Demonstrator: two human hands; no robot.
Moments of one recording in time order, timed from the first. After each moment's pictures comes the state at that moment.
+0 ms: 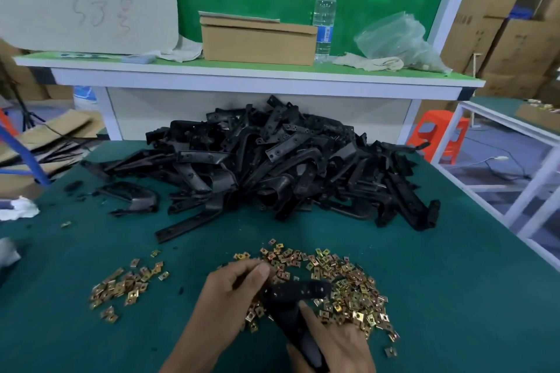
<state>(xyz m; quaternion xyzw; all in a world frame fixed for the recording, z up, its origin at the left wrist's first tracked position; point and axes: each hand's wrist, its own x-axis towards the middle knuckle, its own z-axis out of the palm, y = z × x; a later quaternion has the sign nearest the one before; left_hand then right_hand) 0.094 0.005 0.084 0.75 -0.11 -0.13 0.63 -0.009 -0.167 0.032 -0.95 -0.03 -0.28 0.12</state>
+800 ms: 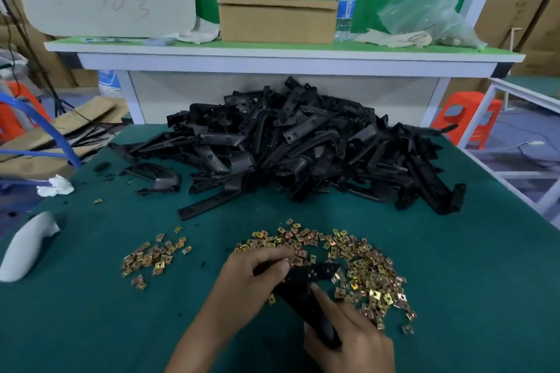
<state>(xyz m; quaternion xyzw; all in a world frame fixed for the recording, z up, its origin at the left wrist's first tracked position) 0.090 0.017 0.083 0.78 -0.18 -0.13 0.59 -0.015 -0.153 0.019 -0.94 0.03 -0.25 0.22</state>
